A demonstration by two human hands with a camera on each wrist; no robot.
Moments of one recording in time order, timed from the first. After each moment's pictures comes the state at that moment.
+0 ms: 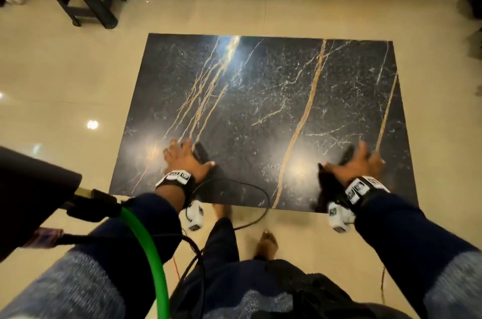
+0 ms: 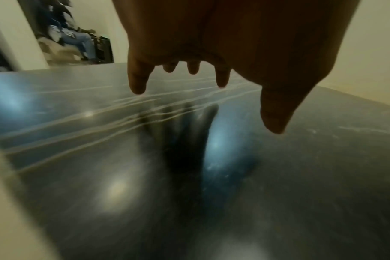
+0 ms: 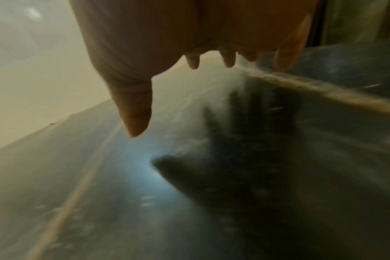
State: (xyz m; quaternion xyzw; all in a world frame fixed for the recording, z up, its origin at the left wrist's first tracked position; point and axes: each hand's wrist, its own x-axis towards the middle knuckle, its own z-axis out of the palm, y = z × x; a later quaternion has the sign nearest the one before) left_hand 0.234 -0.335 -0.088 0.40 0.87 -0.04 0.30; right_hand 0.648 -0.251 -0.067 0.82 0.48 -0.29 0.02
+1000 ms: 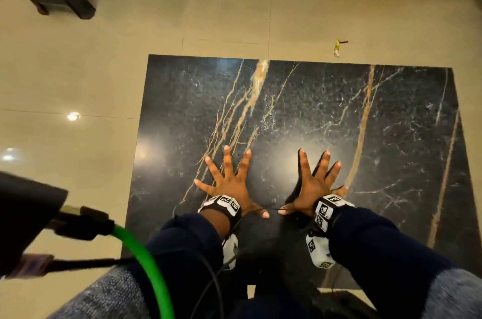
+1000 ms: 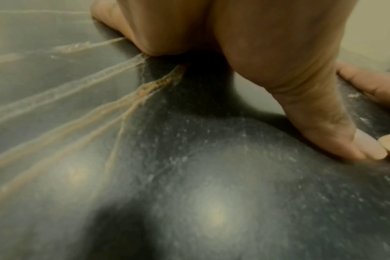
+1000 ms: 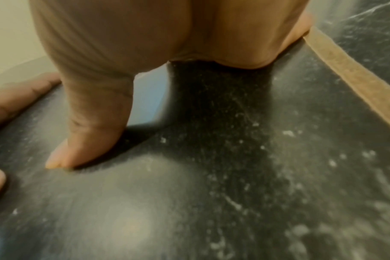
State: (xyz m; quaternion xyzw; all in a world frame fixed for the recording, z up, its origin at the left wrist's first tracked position) left_hand 0.214 -0.183 -0.104 0.52 0.73 -0.14 0.43; right_hand 0.421 -0.138 -0.094 0.66 0.60 -0.39 0.24
